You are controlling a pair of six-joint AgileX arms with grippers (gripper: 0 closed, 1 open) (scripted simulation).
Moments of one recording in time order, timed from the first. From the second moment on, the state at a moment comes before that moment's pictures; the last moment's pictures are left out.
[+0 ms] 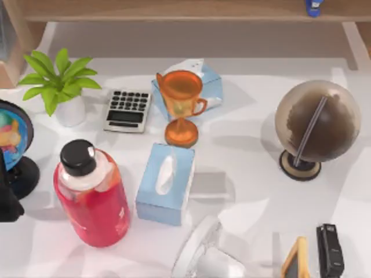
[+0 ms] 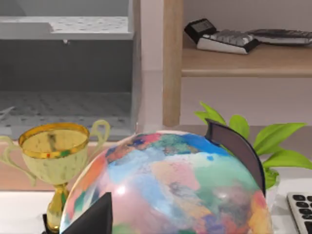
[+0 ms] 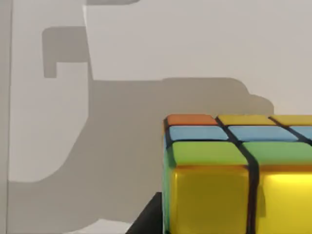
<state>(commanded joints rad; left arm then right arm) 0.00 0.00 0.00 0.00 0.00 0.00 -0.39 2.46 2.27 -1.18 -0.10 -0.45</state>
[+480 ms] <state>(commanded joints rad) 0.00 0.00 0.00 0.00 0.00 0.00 -0.39 2.51 2.40 -1.28 -0.09 -0.44</state>
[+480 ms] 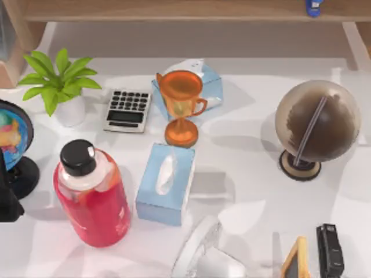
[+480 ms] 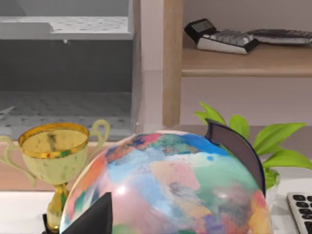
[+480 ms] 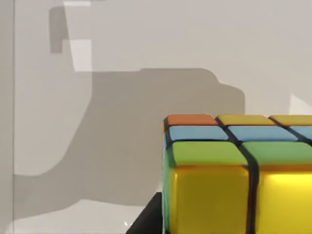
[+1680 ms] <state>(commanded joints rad) 0.00 0.00 0.00 0.00 0.00 0.00 0.15 2.01 1.88 -1.01 0.07 -0.30</state>
